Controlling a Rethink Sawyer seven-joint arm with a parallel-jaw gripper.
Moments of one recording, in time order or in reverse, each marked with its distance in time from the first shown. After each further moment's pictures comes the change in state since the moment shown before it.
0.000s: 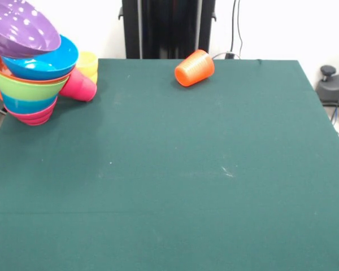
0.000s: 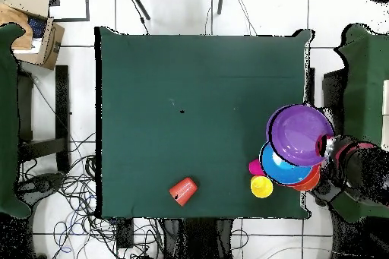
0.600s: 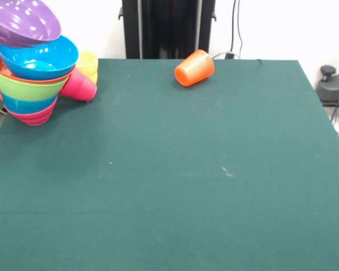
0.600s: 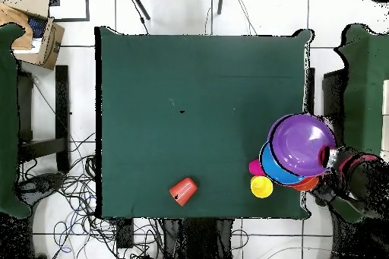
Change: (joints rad) arm -0.036 -0.043 -0.008 0.060 0.051 0.000 0.000
